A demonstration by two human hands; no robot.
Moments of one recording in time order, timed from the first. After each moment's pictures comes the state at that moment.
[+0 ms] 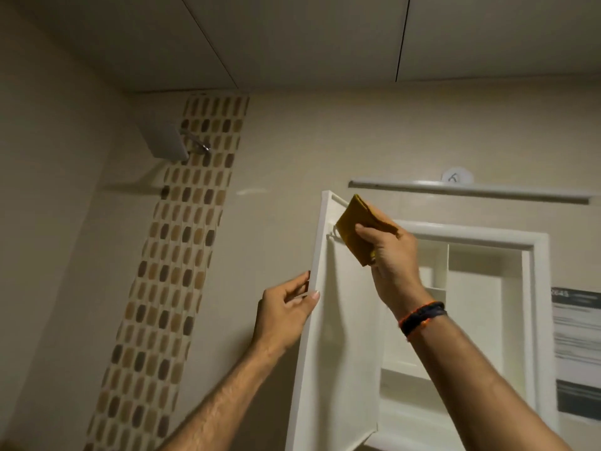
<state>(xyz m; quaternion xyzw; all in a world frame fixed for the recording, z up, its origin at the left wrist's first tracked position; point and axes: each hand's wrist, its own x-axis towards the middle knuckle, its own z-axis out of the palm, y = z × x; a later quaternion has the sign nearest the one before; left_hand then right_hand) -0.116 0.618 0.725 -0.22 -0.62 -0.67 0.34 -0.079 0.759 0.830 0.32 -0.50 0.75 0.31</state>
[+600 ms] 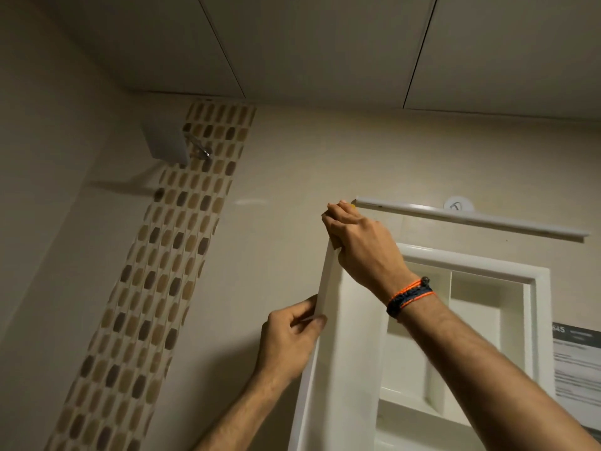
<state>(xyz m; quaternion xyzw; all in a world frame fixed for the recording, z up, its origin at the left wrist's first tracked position) -0.130 0.612 0.719 -0.29 -0.56 -0.71 0.31 -0.104 0.723 0.876 0.25 -0.75 -0.16 0.58</state>
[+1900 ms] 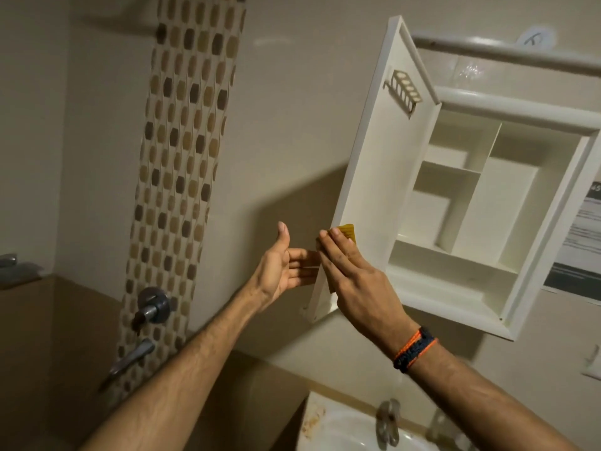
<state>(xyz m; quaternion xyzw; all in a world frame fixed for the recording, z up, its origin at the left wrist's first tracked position) -0.122 0.574 0.574 -0.16 -0.55 -0.82 -0.03 -0.080 0.740 0.594 0.32 -0.81 -0.18 0.45</state>
